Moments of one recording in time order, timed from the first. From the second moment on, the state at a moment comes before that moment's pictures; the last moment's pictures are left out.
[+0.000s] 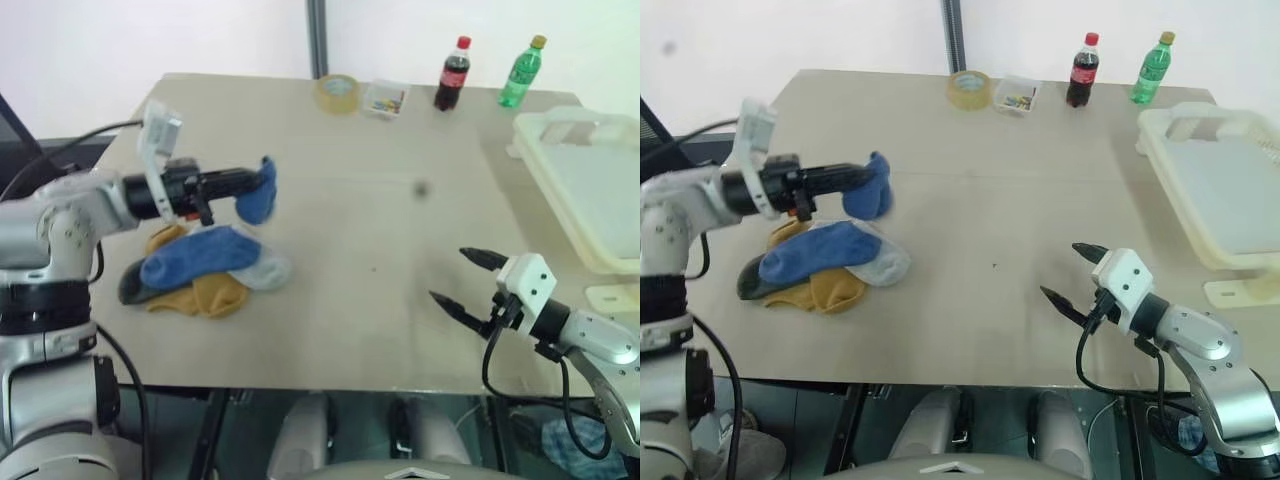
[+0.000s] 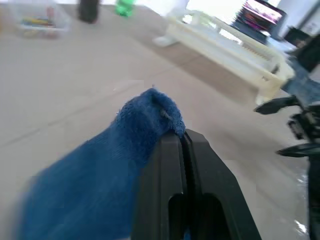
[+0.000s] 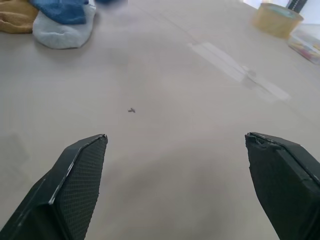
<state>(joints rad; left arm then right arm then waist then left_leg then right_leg) -0.81 0.82 0.09 0.04 -0.71 1.05 -1.07 0.10 -0.62 -0.08 -0.56 0.31 0.31 0.71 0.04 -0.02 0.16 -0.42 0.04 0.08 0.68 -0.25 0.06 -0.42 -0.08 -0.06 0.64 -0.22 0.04</state>
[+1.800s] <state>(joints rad) -0.40 0.43 -0.15 -0.33 -0.41 1.10 -0.72 -0.56 -0.72 0.30 0.26 0.09 -0.01 1.18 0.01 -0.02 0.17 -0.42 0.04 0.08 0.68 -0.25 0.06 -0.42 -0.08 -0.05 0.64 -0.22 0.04</state>
